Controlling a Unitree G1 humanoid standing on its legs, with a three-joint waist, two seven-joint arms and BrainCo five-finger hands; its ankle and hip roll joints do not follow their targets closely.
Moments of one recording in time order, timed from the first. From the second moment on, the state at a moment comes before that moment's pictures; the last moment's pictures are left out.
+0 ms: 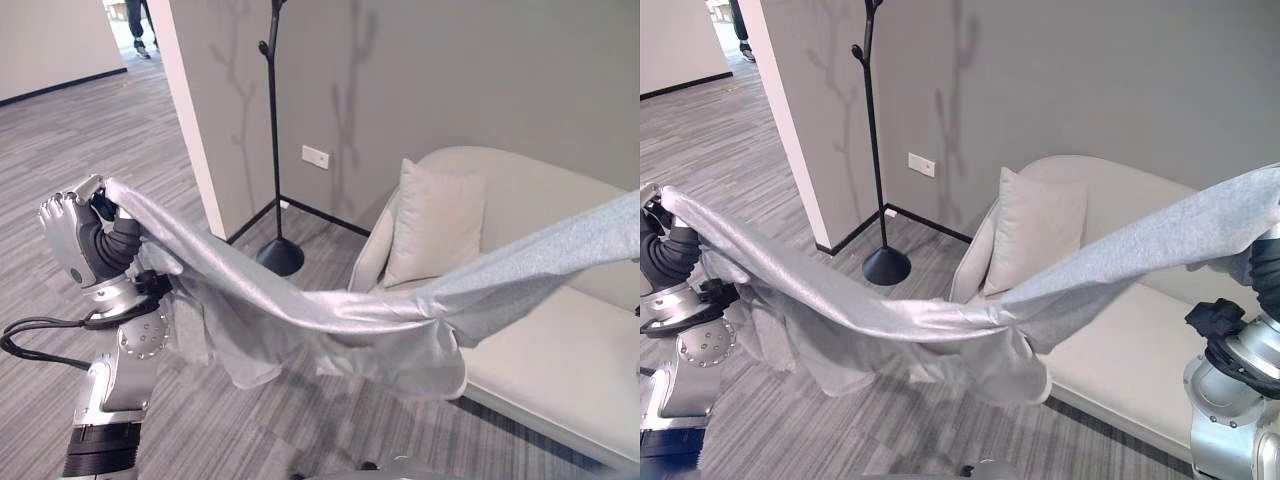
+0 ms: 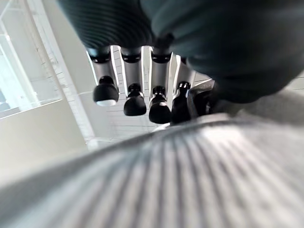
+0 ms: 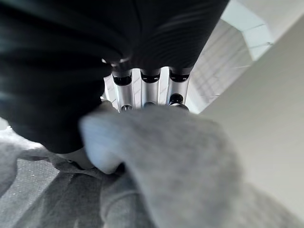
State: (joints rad) left arm -0.01 0.45 0.23 -0.15 0.57 -0.16 0.77; right arm 0.20 -0.52 -0.45 -0.61 -0.47 -0.11 -0.70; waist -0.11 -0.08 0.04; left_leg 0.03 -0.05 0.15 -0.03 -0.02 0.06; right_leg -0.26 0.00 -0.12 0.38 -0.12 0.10
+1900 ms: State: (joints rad) left arm -0.53 0.79 -0.03 0.47 0.52 -0.06 0.67; right arm -0.21 -1.26 -0.17 0.26 -0.73 0.13 -0.68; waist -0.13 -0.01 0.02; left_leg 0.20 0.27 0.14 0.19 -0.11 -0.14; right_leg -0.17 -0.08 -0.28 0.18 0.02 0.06
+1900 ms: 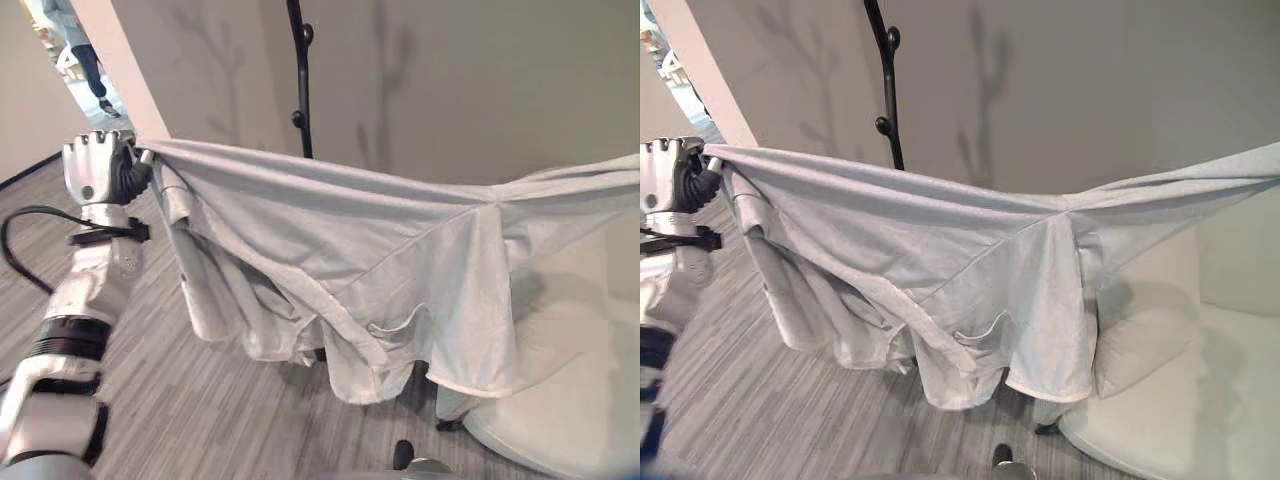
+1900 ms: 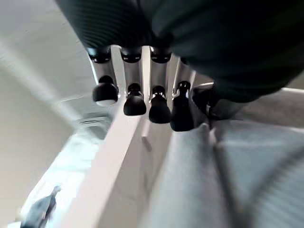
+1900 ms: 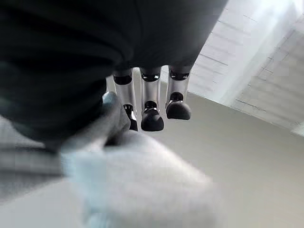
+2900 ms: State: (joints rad) left arm -1.19 1.27 -0.79 0.91 0.61 -0.06 0.59; right arm -1.15 -1.35 0.75 0.89 -0.57 0.01 -0.61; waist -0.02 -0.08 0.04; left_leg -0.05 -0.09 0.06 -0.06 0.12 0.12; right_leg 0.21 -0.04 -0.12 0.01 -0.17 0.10
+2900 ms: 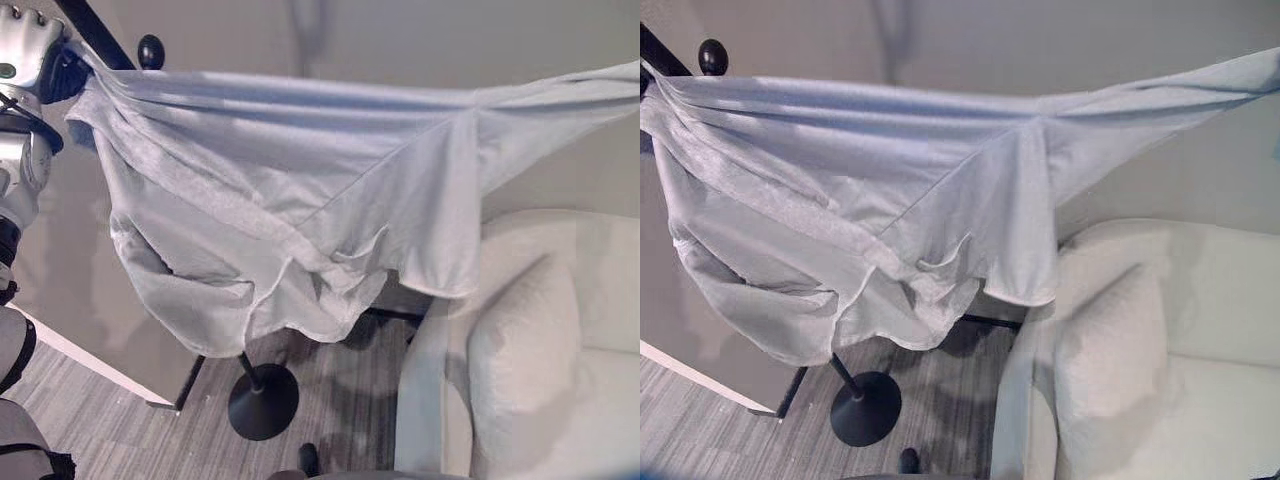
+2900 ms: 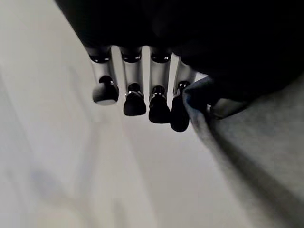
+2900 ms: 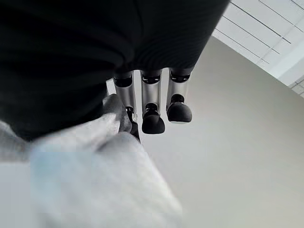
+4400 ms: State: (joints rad) left arm -0.02 0.57 -0.04 0.64 0.61 -0.04 0.61; right arm -0.08 -0.70 0.17 0.13 -0.29 -0.16 -0.37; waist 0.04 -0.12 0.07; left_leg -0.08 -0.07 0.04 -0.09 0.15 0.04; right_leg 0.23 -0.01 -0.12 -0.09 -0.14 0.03
